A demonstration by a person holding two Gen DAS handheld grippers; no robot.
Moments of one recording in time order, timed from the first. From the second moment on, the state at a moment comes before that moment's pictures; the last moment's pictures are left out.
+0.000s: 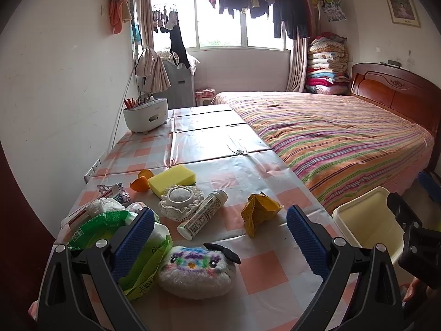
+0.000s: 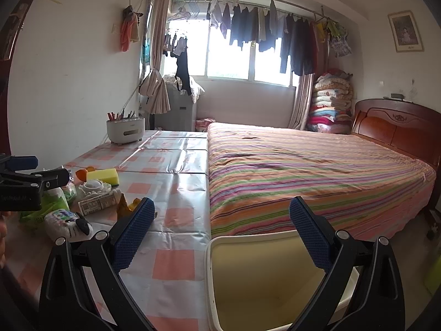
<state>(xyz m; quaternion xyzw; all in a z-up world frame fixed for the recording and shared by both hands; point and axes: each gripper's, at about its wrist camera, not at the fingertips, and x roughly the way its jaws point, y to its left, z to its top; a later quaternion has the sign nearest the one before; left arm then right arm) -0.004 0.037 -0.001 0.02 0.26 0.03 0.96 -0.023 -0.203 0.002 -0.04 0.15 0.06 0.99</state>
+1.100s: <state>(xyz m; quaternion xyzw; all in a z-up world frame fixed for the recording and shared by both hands) -0.001 0.030 -0.007 0.03 0.27 0.02 0.96 -0.022 -0.204 0.003 -0.03 0.16 0.07 0.98</state>
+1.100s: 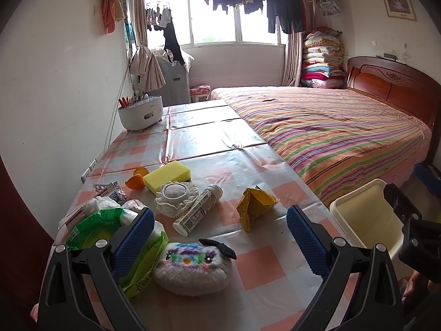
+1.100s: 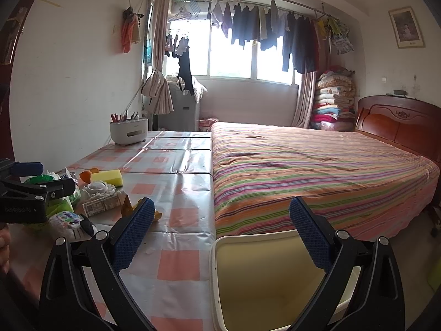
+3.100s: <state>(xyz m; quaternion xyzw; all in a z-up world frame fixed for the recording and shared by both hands) -0.002 0.025 -0.012 0.05 0.28 0.02 0.96 -0.024 -0.200 0.002 -0.04 0.15 0.09 0.98</state>
